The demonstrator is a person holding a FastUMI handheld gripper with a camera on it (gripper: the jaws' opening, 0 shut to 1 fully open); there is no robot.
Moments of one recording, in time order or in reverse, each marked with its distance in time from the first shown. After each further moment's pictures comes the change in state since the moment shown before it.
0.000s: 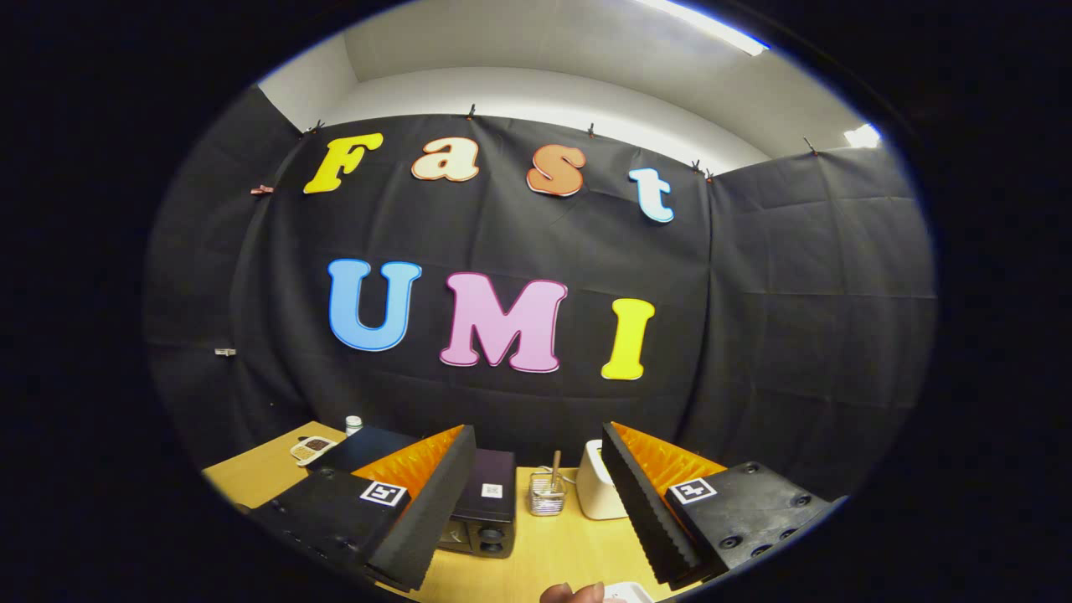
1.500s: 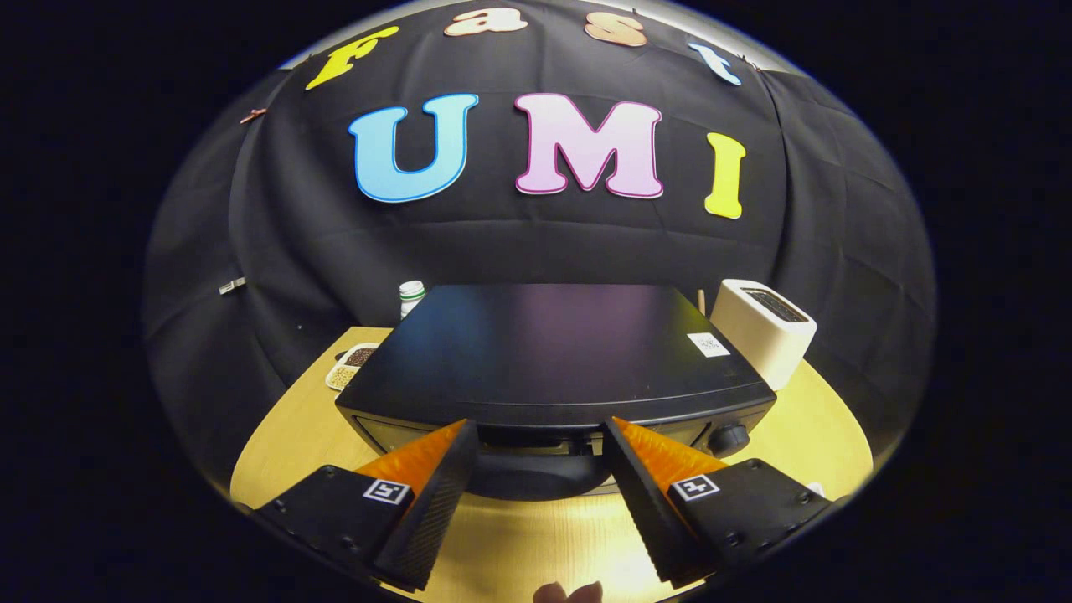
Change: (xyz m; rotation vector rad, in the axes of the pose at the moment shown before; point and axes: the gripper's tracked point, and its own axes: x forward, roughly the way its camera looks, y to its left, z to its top) arm 0.072 0.187 -0.223 0.096 0.495 0.054
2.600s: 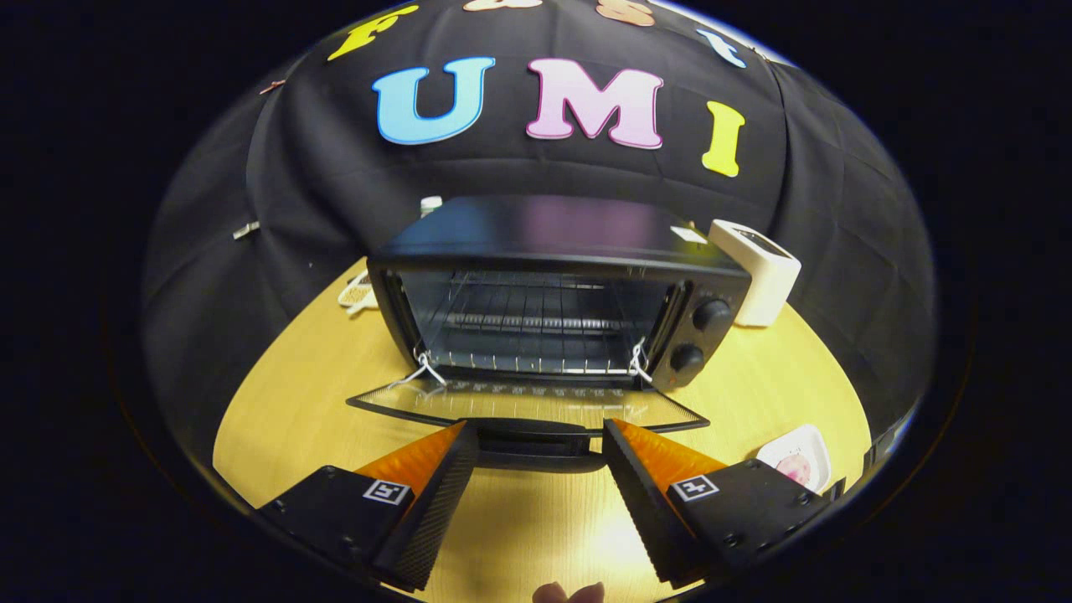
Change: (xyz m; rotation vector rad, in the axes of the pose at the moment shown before) arm -0.073 -0.001 -0.122 -0.064 0.211 0.002
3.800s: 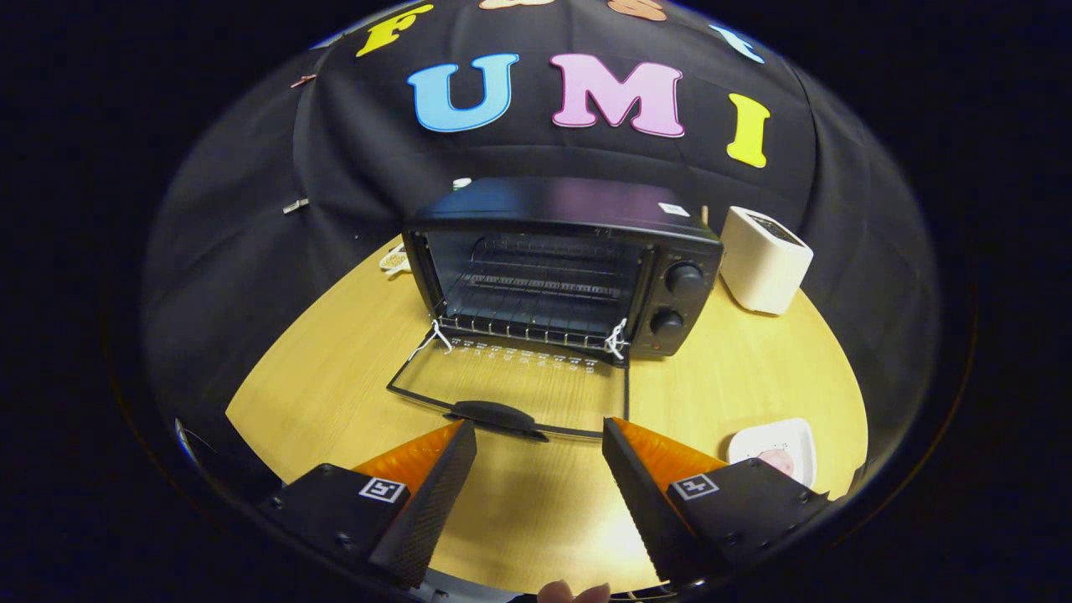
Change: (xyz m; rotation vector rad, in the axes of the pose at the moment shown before) arm -0.067 -0.058 -0.007 -0.043 0.007 0.165
